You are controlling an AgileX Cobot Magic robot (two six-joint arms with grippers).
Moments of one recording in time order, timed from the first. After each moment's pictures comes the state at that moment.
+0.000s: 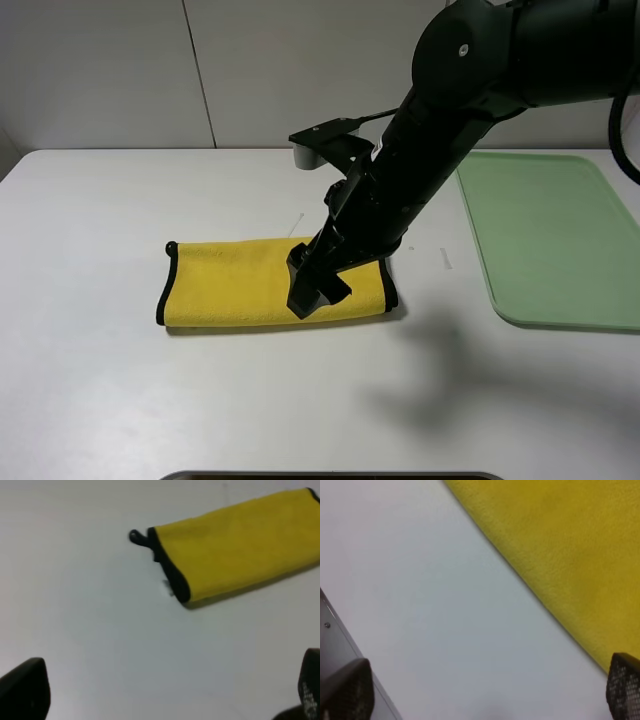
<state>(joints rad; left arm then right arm) -0.34 0.00 -0.49 0.07 1.05 -0.07 0.72 1.74 -1.13 0.41 0.79 -0.49</state>
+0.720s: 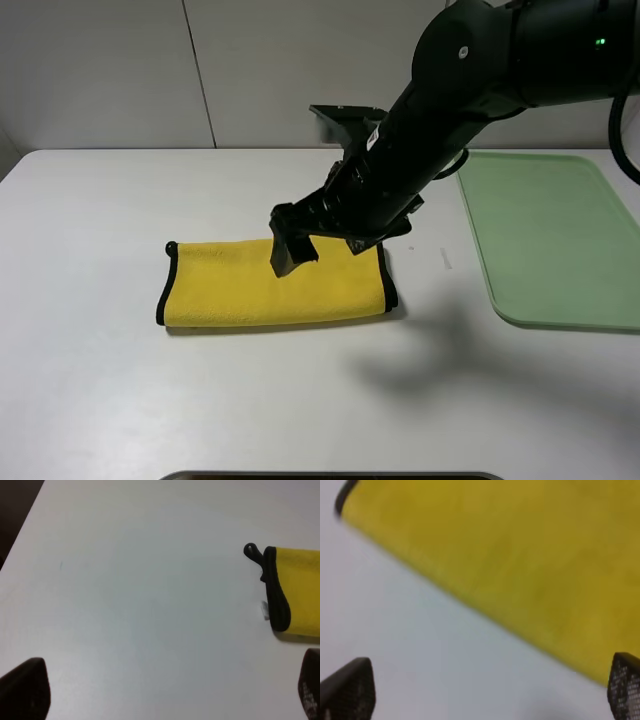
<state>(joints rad) 0.07 0.00 -0.49 0.08 1.05 -0.07 0.72 1.74 -1.13 0.37 0.63 -0.08</state>
